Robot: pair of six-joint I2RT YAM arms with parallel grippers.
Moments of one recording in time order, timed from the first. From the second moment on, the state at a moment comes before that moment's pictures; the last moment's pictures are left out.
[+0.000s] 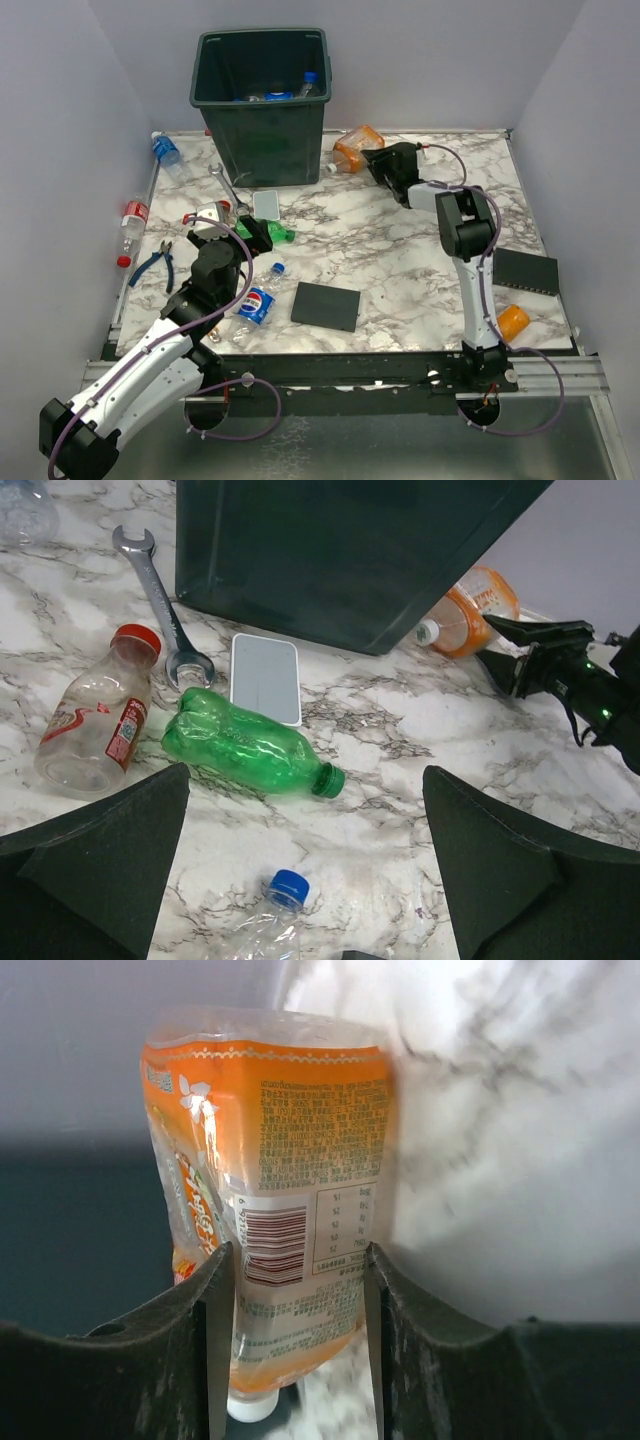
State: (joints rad) left arm -0.60 0.68 0.51 0.01 -0.57 -0.47; right arm 0.26 2.50 1.75 0.41 0.01 1.25
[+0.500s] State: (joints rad) left arm -0.60 0.68 0.51 0.01 -0.51 -0.53; right arm 0.34 1.68 0.60 0.61 0.10 1.36
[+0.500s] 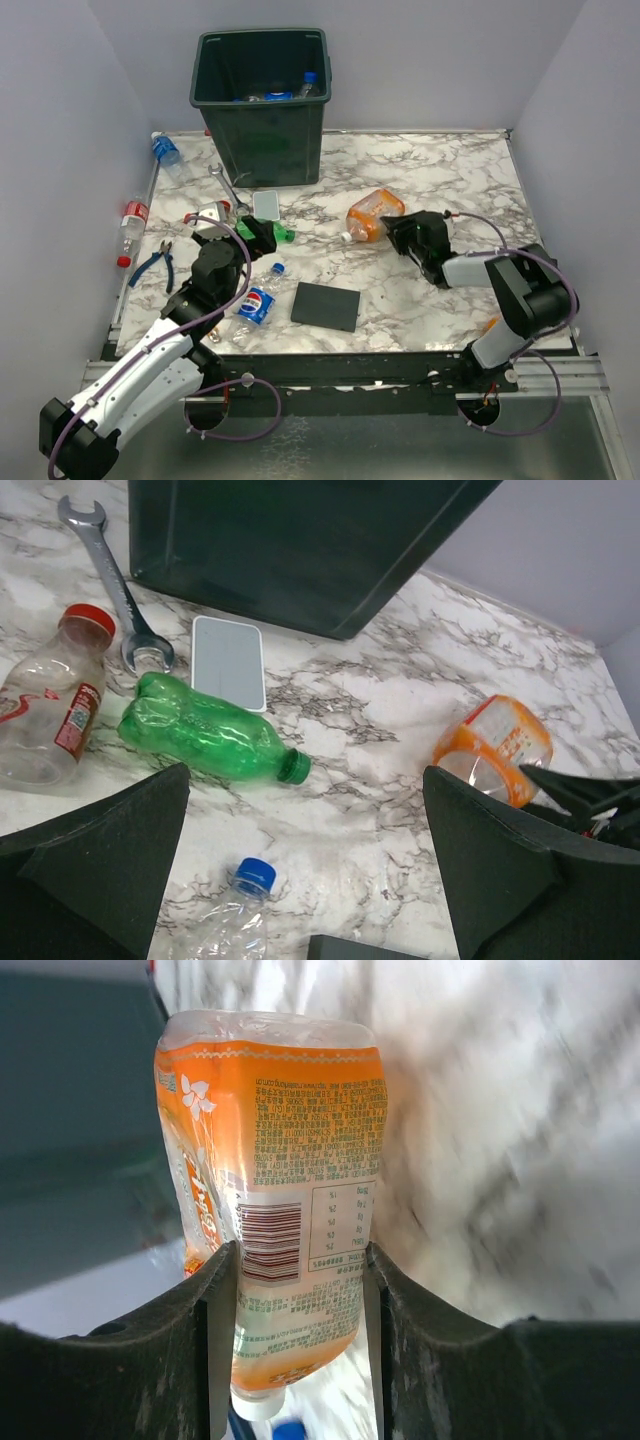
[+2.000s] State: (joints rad) left arm -0.82 1.36 0.65 0.25 0.06 -0.82; right arm 0.24 1.48 0.66 0.29 0.00 0.67
